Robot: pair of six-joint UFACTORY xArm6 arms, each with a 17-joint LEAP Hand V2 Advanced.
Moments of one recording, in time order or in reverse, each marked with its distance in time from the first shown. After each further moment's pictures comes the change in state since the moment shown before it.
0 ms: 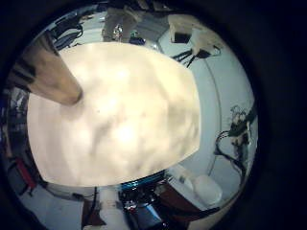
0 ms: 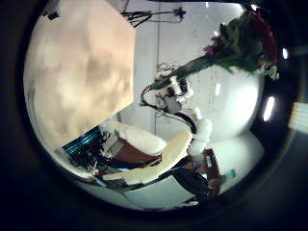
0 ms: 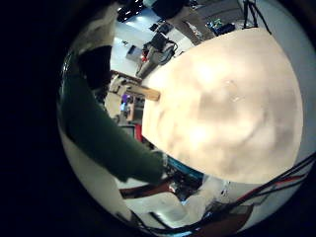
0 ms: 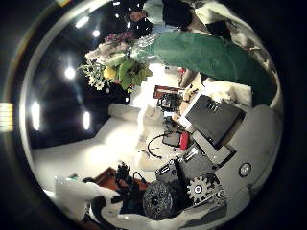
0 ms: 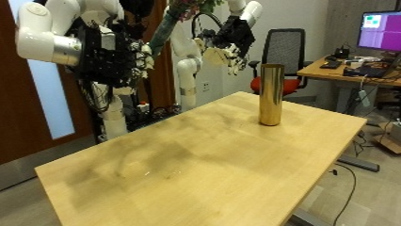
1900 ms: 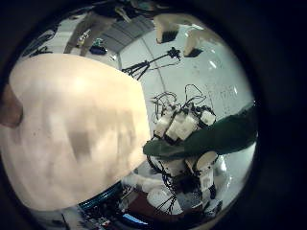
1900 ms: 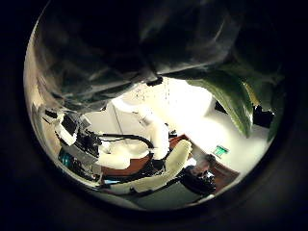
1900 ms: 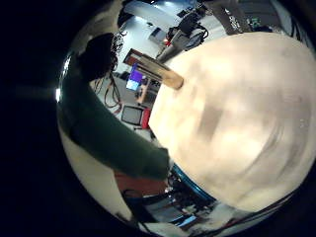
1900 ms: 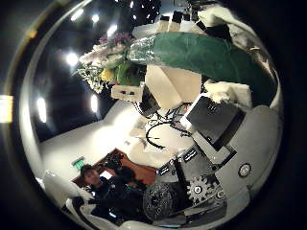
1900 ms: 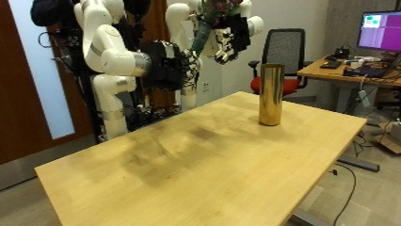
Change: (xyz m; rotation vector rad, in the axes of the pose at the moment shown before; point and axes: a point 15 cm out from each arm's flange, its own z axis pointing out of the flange) left arm 0.034 -0.002 0.027 0.000 0.360 0.146; right arm -0.005 -0.028 0.165 -0.158 -0.116 -0.094
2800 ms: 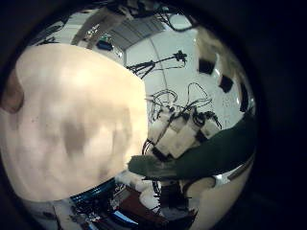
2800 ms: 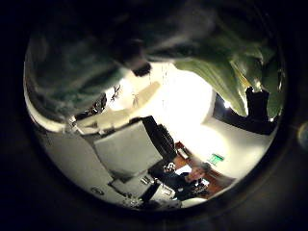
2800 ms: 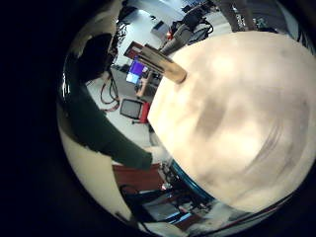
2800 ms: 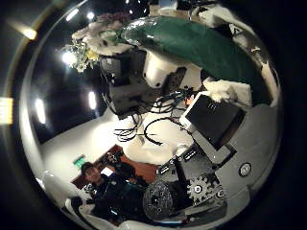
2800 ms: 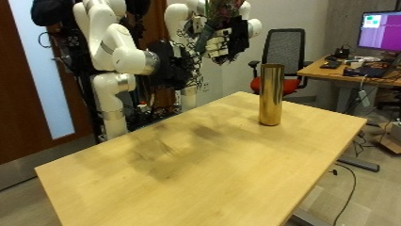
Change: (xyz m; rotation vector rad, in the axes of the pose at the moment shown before) left arm -0.003 0.001 -0.006 0.073 0.097 -0.109; right arm -0.005 -0.001 0.030 -0.085 0.011 -0.021
